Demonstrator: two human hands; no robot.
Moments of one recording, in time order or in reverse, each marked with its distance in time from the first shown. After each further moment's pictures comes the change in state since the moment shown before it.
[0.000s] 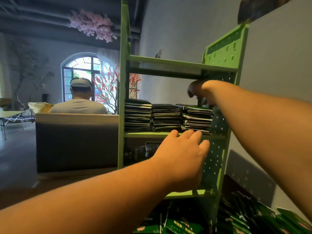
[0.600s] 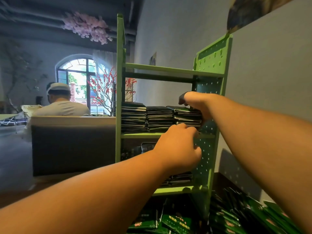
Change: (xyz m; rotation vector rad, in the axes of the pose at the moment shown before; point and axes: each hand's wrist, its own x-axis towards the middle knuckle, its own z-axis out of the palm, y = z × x) left_hand 0.011 0.005 -0.020 -0.522 0.056 -0.283; right_hand -0.028 0.020 0.011 0.374 -0.181 0.157
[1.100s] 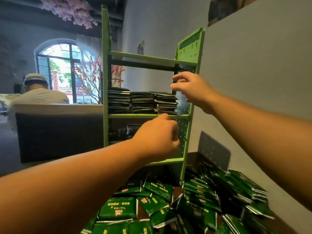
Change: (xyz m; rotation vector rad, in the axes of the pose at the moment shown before) left_hand -0.058 0.037 -0.014 0.071 -0.023 0.042; right_hand -0.084 0.054 -0.013 -0.009 0.290 -0.561
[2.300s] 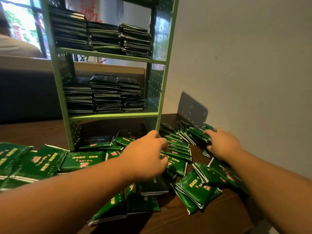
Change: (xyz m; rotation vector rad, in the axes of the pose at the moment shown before) left_hand -0.071 0.046 0.154 -0.135 -0.346 -0.097; right_hand -0.186 0.303 -0.012 -1.057 -0.321 0.431
